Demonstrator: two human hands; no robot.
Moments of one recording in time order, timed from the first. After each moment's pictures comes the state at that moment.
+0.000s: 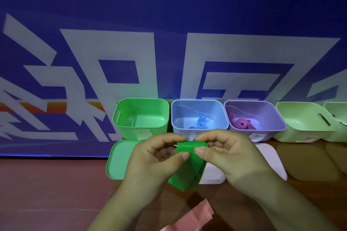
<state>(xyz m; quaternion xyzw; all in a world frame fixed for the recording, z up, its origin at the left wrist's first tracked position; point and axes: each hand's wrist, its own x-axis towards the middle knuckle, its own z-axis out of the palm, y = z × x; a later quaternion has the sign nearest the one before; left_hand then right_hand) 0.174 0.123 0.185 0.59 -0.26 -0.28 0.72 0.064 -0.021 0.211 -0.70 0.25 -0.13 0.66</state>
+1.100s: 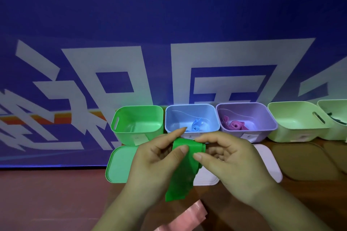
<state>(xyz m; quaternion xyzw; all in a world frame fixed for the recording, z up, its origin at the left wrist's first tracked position) 0.119 0.097 0.210 0.65 -0.27 -0.24 0.67 0.005 -0.036 0.218 -0.75 0.21 -0.21 0.60</state>
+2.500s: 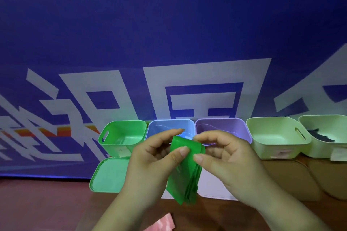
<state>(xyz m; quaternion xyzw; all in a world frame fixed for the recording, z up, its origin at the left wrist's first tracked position) 0.000 -0.003 0.261 0.63 -0.28 -0.16 0.71 -0.103 -0.143 0.249 -0.67 0.13 -0.20 0.71</state>
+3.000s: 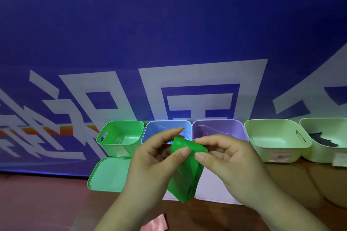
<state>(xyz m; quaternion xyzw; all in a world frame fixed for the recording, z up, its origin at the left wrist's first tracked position) -0.026 -0.035 0.259 0.63 -0.26 -0.16 0.71 -0.121 -0.178 0.245 -0.66 0.12 -0.21 0.71</state>
